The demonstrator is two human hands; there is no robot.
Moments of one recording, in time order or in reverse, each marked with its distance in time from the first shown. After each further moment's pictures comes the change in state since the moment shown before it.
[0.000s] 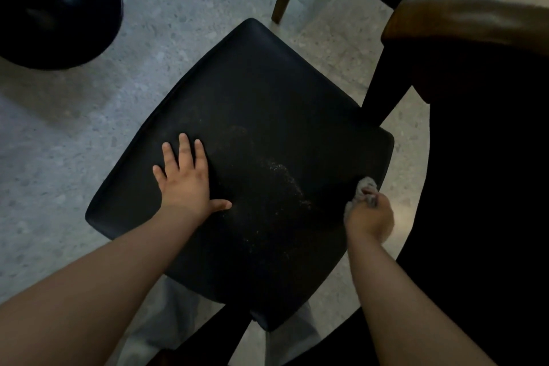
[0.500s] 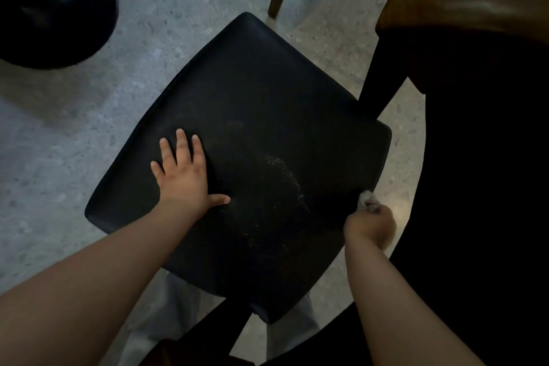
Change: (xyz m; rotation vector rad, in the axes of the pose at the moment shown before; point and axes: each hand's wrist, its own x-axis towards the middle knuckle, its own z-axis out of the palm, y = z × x) left_hand -0.001 0.000 -0.001 0.007 0.003 -0.003; right_hand -0.004 0.015 -0.011 -0.250 0.004 0.095
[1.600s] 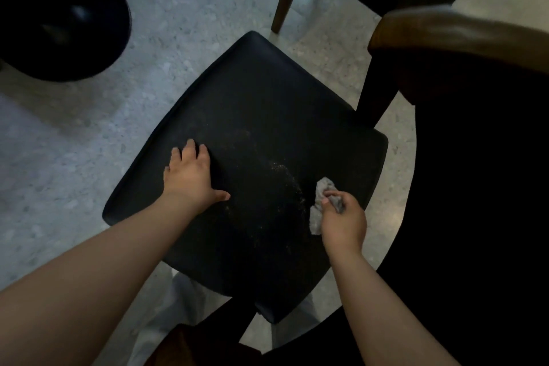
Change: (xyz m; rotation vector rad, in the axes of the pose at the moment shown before) left_hand -0.006 -0.007 -0.033 -0.101 -0.046 0.027; right_hand -0.060 -0.025 -0.033 0.126 -0.369 -0.284
